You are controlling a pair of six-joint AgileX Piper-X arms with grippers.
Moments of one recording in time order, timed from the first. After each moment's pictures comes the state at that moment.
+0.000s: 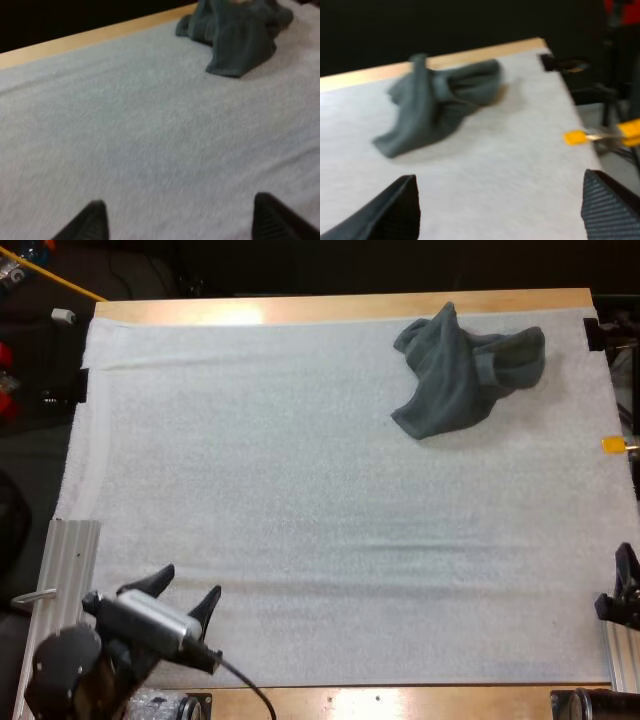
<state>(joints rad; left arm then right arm) -0.08 0.21 -0.72 1.09 0.34 -1.63 -0.11 0.22 -0.80 1.04 -0.09 -1.77</state>
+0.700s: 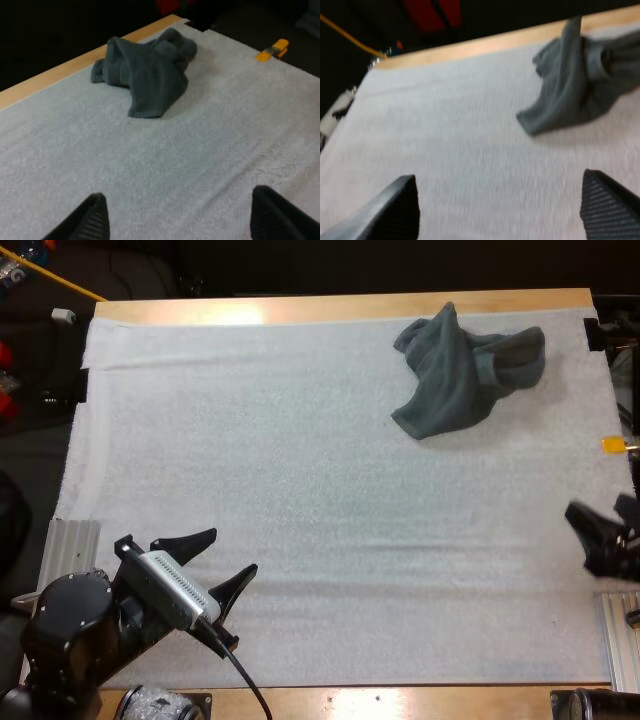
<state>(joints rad) -0.33 0.45 -0.88 0.98 0.37 -1.63 -0.11 0.57 -1.00 1.01 -0.50 -1.69</state>
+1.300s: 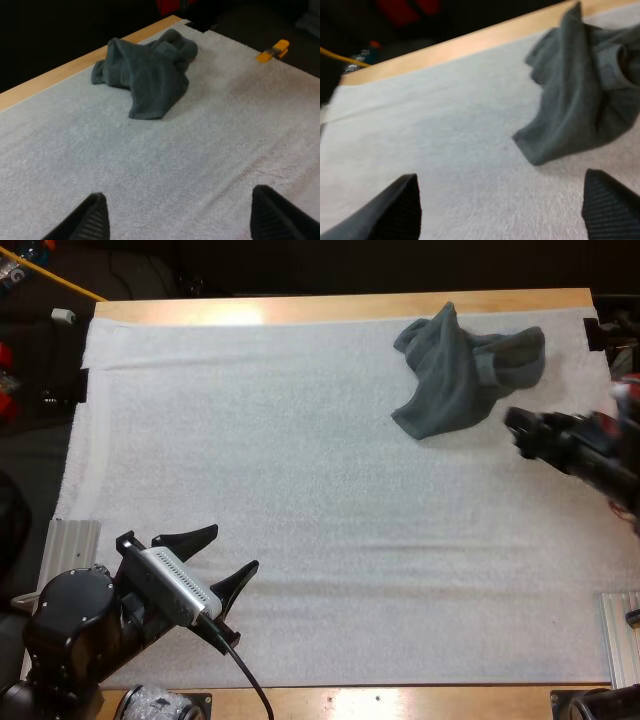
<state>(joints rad) -0.33 0.46 -0.88 0.98 0.38 -1.63 0.21 1.04 -1.01 0.64 -0.18 -1.43</state>
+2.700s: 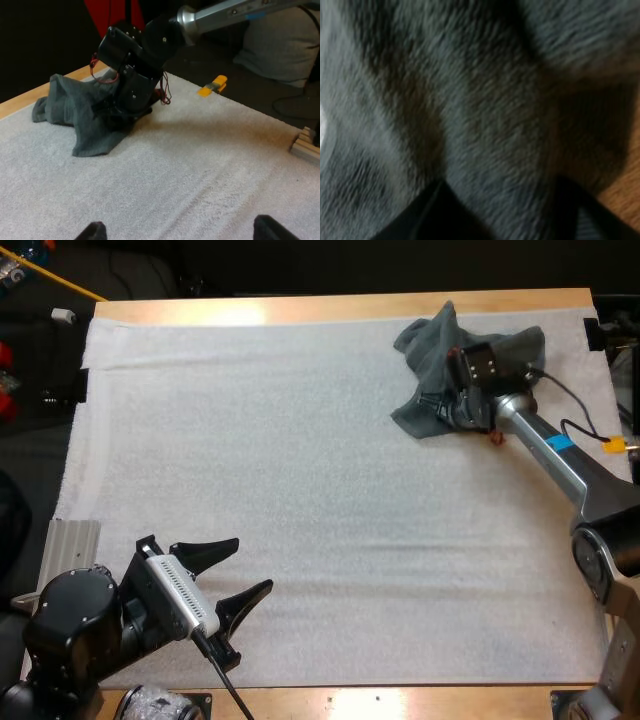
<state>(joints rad) -0.33 0.46 -0.88 0.98 0.55 -1.63 0.31 2.04 -1.46 0.63 0.15 -1.32</state>
